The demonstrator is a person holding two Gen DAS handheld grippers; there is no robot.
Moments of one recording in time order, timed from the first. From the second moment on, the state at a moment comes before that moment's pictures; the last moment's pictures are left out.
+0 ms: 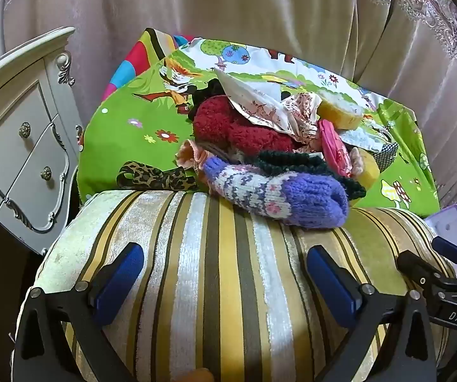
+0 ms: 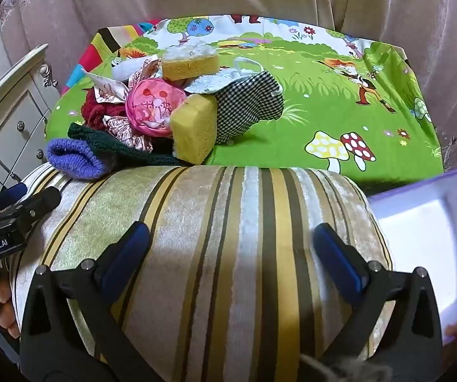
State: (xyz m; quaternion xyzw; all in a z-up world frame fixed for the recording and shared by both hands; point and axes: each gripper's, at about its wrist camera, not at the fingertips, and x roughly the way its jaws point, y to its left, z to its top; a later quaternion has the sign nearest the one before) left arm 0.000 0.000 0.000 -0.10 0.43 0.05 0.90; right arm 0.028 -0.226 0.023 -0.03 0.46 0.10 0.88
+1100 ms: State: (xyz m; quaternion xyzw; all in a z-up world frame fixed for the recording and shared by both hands) left arm 0.003 -0.001 0.000 -0.09 0.43 0.05 0.90; right arm 0.027 -0.226 0.023 -0.03 0.46 0.10 0.88
